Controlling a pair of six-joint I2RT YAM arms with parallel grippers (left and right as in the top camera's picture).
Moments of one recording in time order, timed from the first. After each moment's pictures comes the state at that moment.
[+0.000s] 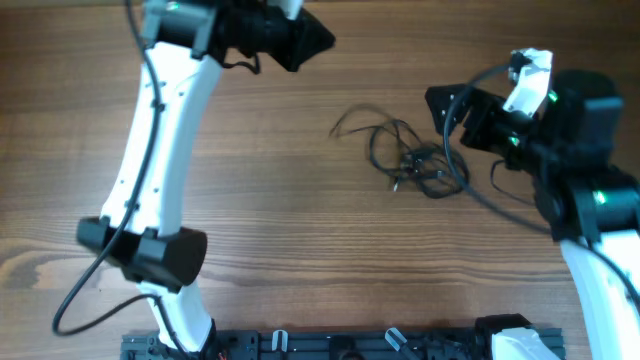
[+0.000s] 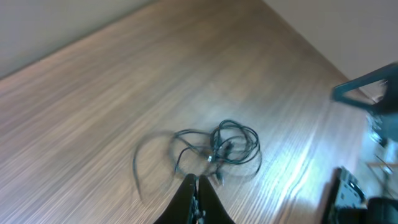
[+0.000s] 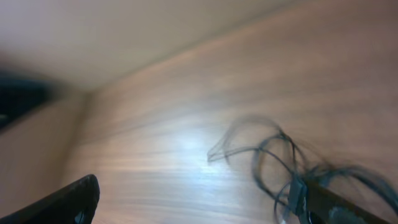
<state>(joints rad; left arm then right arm) -0.29 1.96 2.31 -1.23 0.65 0.24 0.10 1.16 1.23 -0.70 -0.34 0.50</state>
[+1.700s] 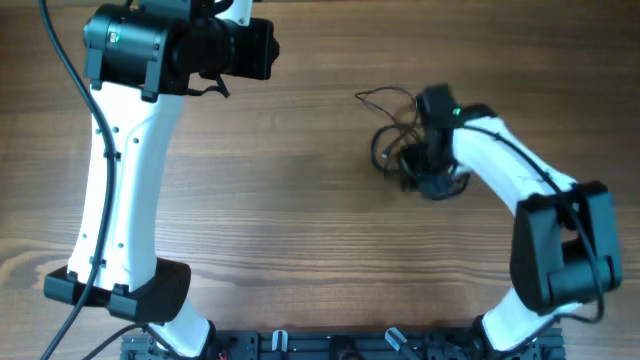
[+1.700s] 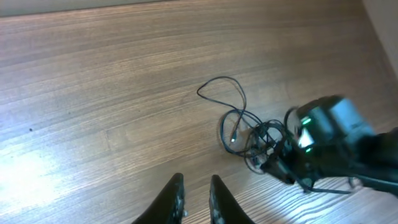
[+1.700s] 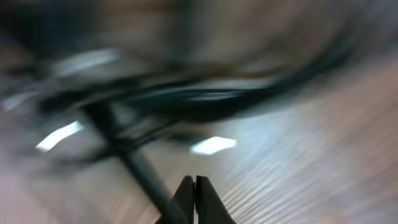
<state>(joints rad) -0.28 1.81 2.31 -1.40 0.26 -0.10 0.25 1.82 1.21 -0.90 -0.23 1.29</state>
